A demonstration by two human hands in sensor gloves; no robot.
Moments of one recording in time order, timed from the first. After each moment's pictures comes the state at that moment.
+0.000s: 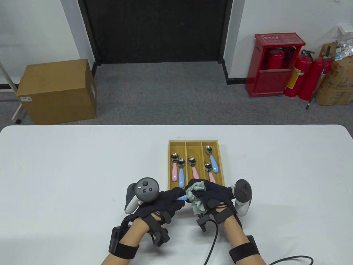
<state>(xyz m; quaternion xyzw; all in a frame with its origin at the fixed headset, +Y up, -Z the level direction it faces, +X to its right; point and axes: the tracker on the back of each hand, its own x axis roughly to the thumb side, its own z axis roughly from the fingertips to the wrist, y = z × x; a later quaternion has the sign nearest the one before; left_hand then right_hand) -0.112 -0.717 -0.367 -0.13 -0.25 0.42 0.86 0.133 -0.738 -0.385 0.19 -0.04 0.71 0.68</state>
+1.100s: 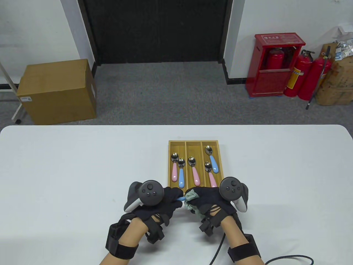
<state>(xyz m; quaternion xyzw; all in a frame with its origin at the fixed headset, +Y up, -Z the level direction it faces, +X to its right) -0.110 -0.704 -0.363 -0.06 -0.28 0.31 0.91 0.123 -0.732 -0.383 0.20 -0.01 0.84 0.51</state>
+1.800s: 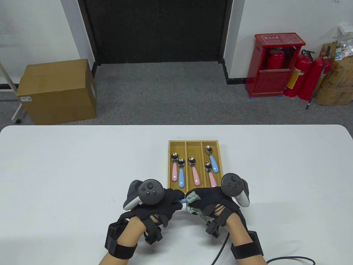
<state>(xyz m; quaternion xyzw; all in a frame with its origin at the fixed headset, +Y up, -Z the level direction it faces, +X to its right) -0.109 -0.697 -0.362 -0.08 -0.32 0.30 0.89 0.122 -0.730 -0.387 0.27 0.08 0.81 0.51</state>
